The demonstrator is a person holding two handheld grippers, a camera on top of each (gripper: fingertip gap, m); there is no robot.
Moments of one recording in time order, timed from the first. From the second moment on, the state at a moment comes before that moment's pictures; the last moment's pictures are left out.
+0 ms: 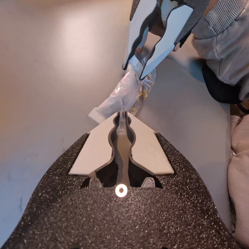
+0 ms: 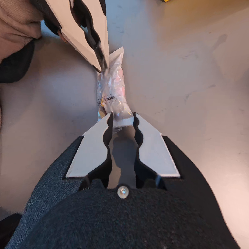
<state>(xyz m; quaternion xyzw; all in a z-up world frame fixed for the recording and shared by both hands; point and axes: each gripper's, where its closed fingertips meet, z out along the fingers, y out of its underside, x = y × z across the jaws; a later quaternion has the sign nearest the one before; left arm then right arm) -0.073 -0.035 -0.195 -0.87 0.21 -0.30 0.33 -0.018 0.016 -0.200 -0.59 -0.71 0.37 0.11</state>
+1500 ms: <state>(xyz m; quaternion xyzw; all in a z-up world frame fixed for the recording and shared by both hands) -0.070 -0.027 -0.124 -0.75 0.21 -0.40 0.48 -0.009 -0.030 -0.128 -0.41 -0.71 0.51 0.25</state>
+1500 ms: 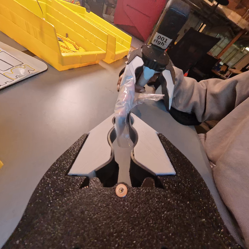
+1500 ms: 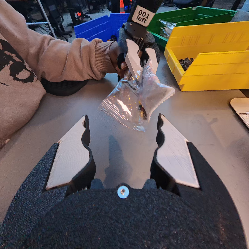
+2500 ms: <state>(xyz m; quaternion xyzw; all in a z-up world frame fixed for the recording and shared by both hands) -0.059 -0.052 -0.043 -0.70 0.34 -0.24 0.58 -0.001 0.004 -0.048 -0.39 -0.53 0.69 0.30</state>
